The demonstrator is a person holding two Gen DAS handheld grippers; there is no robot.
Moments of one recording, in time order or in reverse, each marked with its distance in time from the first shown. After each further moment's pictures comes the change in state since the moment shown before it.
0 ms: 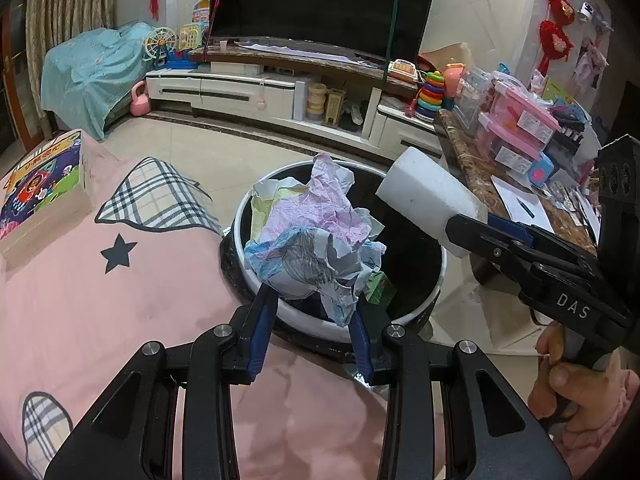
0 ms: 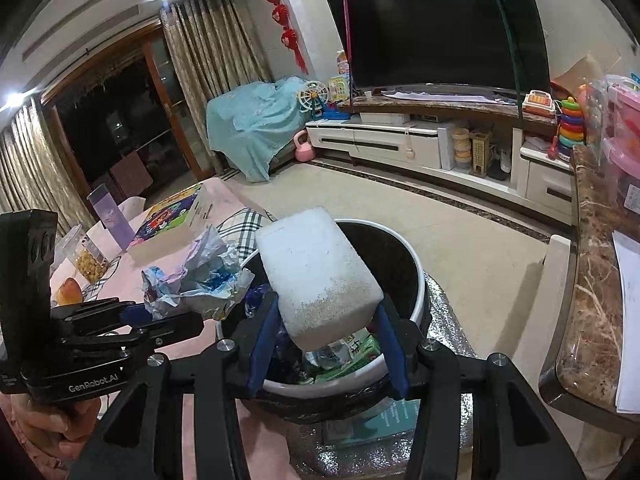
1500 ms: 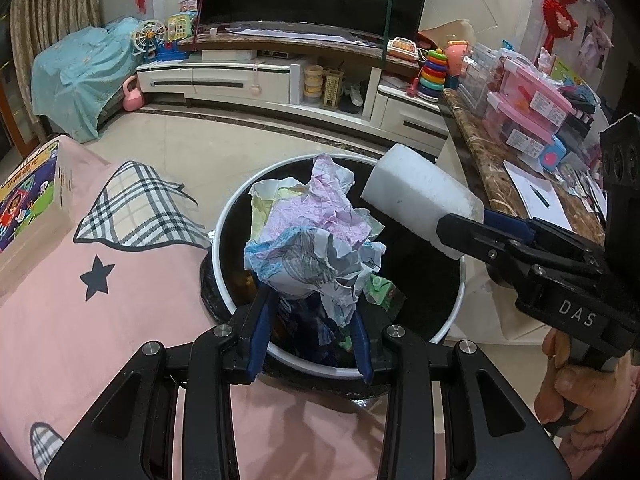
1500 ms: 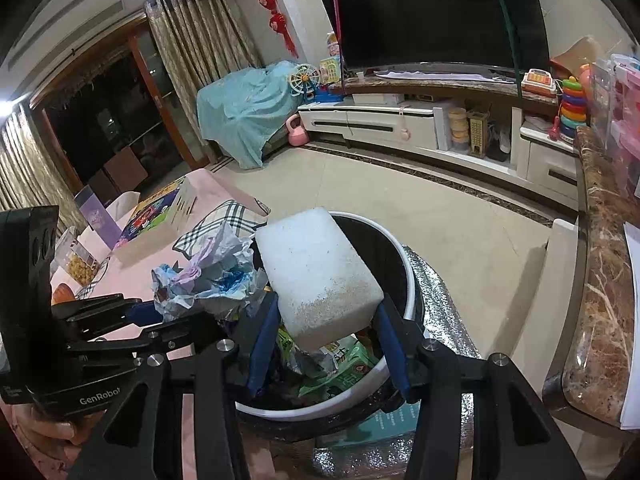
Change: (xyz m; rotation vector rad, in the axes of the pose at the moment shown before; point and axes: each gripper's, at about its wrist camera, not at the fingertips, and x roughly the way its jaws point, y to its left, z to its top) left arm 0.039 -0.009 0.023 0.045 0.071 0.018; right arm 0.029 -0.021 0.015 0.027 0.071 0.003
